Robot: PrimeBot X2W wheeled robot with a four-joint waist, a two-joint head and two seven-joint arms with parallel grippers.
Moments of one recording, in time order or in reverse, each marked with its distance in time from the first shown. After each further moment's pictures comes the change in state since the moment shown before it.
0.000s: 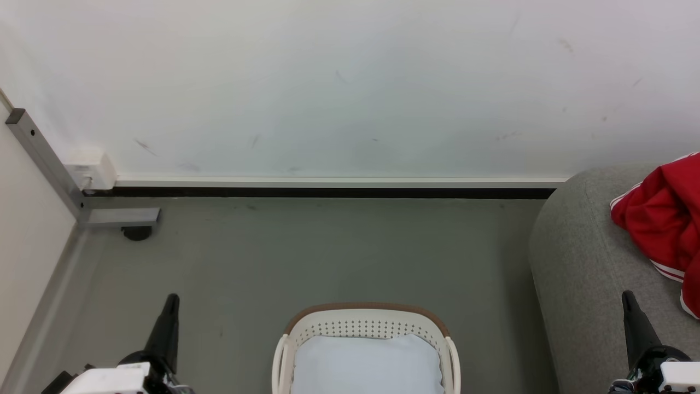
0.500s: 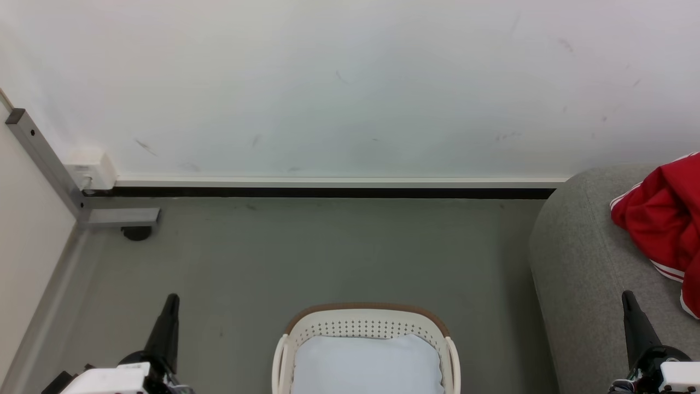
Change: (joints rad) left arm 0.000 0.000 0.000 0.000 0.000 0.000 0.000; right arm 0.000 0.000 0.000 0.000 0.000 0.000 0.000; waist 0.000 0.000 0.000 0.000
